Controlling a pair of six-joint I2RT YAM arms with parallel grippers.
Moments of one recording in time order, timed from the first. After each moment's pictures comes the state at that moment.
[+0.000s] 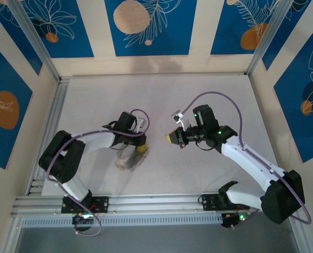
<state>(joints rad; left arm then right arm) -0.57 1.67 0.87 -0.18 0.34 -0.32 0.51 1.16 0.85 -0.44 -0.63 0.09</state>
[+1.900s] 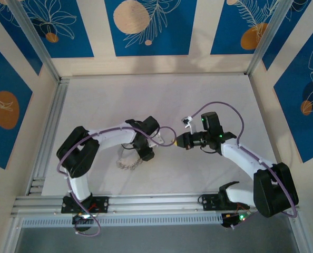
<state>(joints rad) -0.82 1.82 1.19 -0.78 0.10 0.27 0.33 1.21 0.64 -0.25 -0.83 0.21</state>
